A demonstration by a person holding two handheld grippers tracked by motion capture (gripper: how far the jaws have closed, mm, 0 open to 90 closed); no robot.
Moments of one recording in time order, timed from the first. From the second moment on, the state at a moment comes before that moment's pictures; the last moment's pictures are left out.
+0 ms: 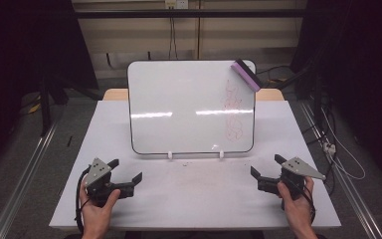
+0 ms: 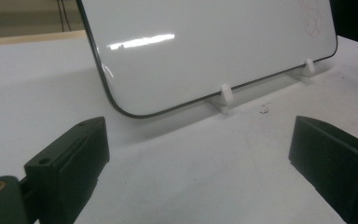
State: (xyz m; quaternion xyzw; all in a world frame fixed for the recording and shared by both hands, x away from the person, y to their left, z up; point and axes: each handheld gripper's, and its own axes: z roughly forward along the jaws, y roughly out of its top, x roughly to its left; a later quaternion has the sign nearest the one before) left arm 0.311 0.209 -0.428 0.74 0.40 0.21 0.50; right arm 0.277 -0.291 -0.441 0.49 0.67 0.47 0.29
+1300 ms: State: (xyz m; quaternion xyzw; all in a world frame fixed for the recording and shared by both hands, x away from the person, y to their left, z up) left arm 0.317 0.208 -0.431 0.74 0.40 0.22 0.49; right arm 0.318 -0.278 -0.400 0.48 0.70 0.43 0.30
